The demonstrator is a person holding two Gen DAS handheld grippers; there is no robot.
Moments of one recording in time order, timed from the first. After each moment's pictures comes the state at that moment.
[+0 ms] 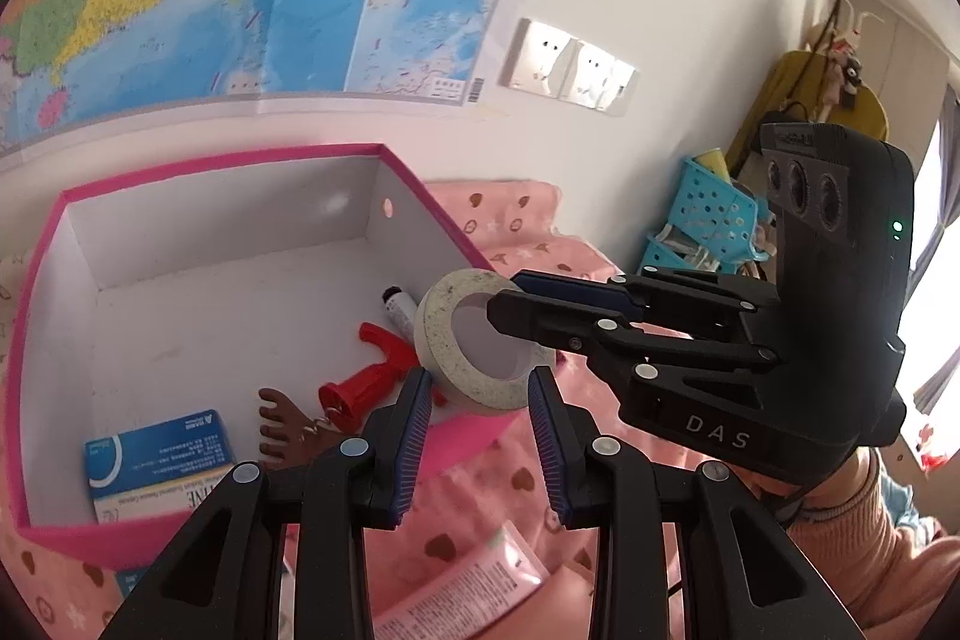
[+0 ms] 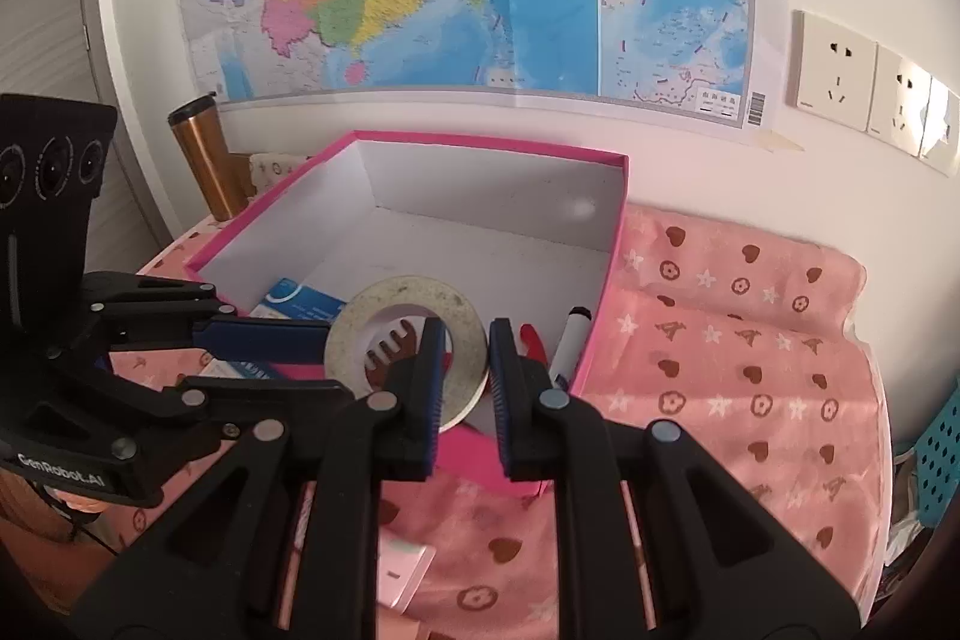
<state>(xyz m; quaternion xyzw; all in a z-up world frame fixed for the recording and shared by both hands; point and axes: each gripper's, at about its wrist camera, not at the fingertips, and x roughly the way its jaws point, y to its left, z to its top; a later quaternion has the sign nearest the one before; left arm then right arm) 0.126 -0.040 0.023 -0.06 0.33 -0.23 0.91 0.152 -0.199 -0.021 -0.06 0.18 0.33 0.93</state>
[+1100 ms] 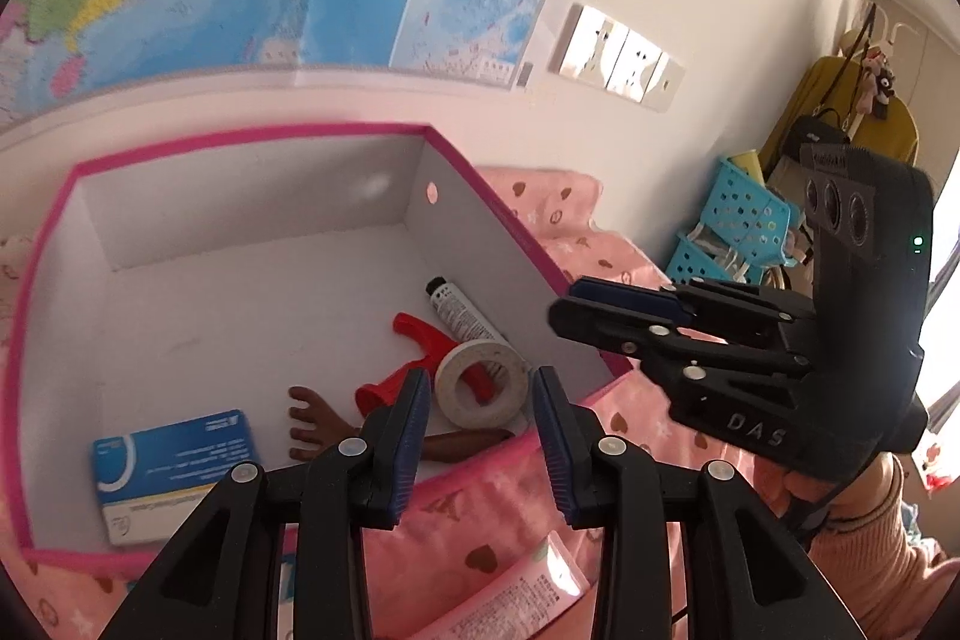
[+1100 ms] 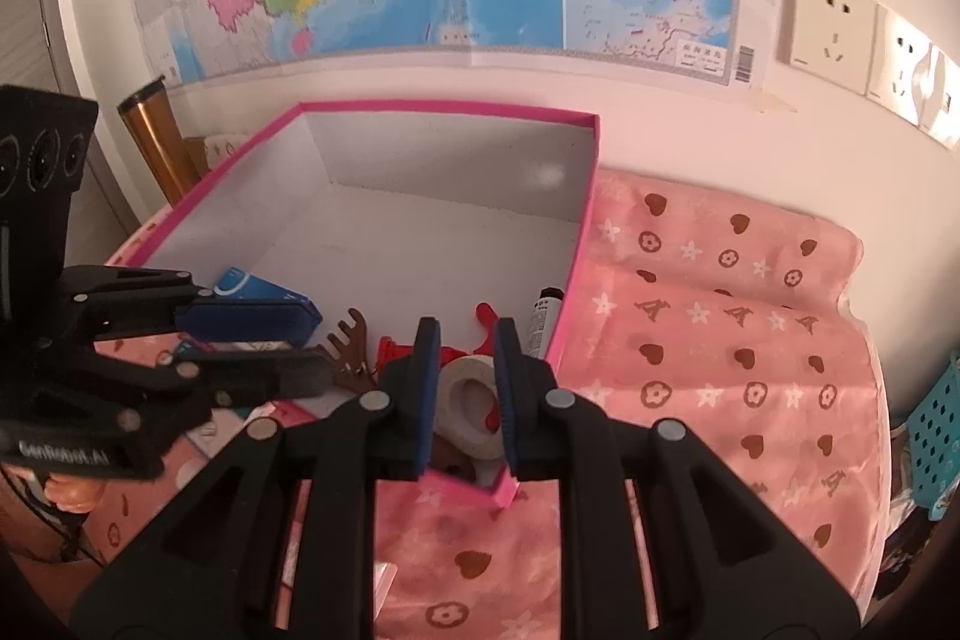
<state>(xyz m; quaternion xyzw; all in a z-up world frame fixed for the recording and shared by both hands) 0.136 -0.027 0.013 -0.06 0.35 -0.21 0.91 0.171 -0.200 -0.034 -0.04 0.21 0.30 0.93</state>
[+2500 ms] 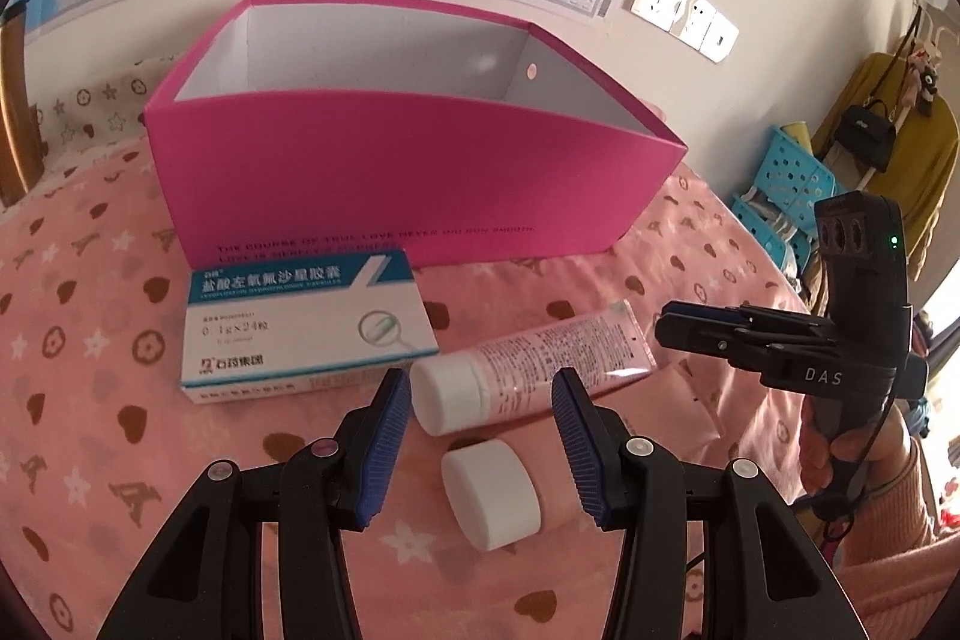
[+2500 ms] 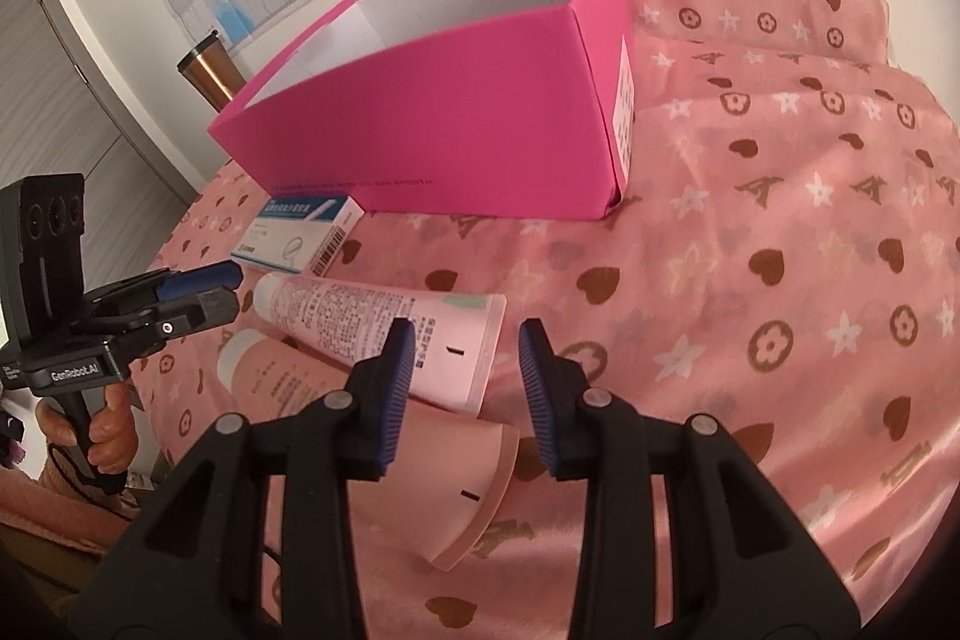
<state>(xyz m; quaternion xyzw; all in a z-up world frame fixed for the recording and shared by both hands) 0.022 0.013 -0.061 -0.09 0.39 -0.12 0.91 0.114 -0.221 -0.141 0.05 0.32 0.37 0.87</state>
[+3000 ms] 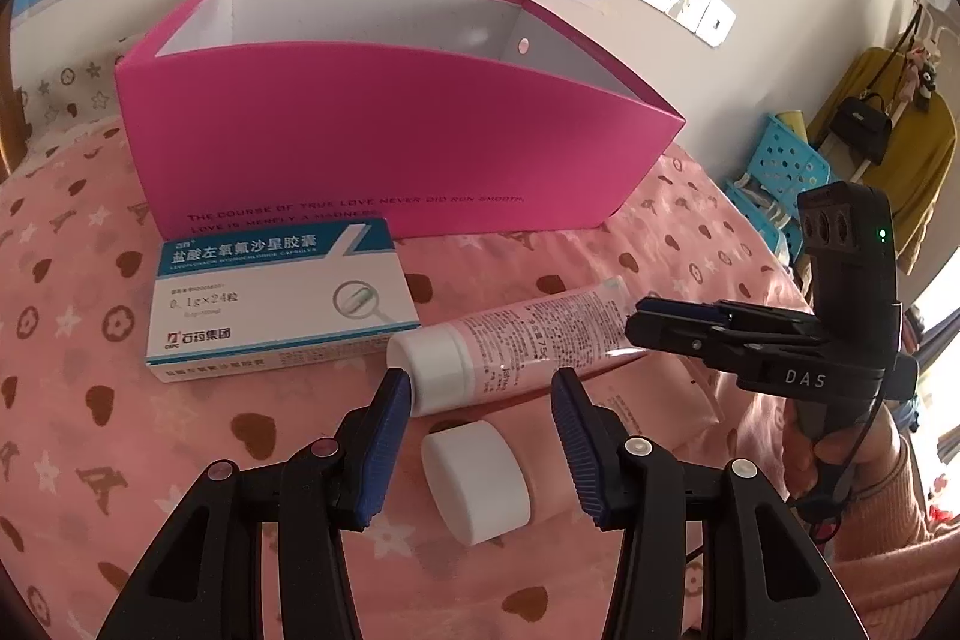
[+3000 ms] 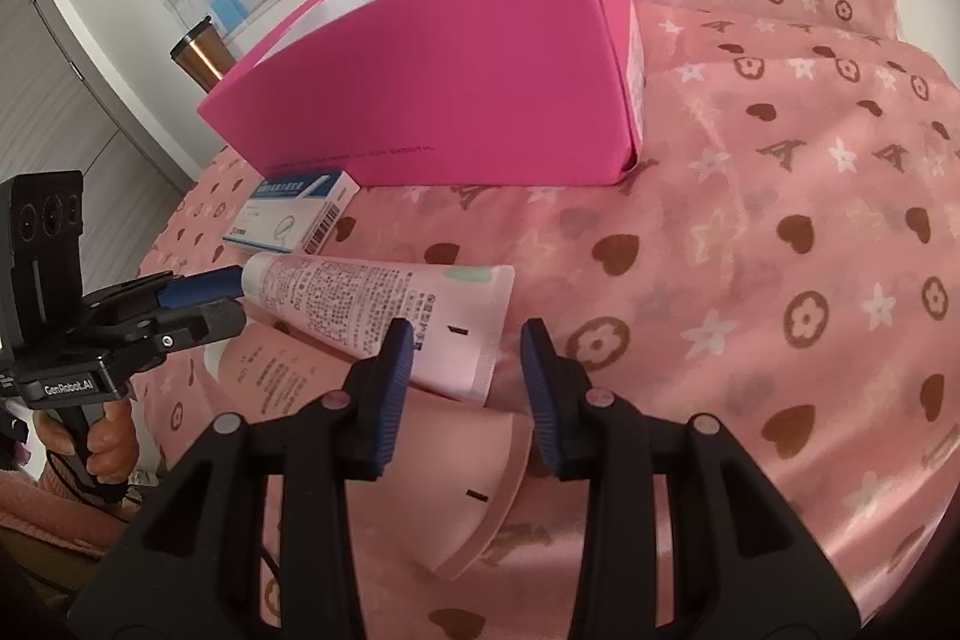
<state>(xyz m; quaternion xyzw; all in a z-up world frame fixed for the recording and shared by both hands) 0.026 0.008 -0.071 -0.10 0.41 -0.14 0.90 0.118 -0.209 -0.153 0.05 0.33 0.37 0.87</state>
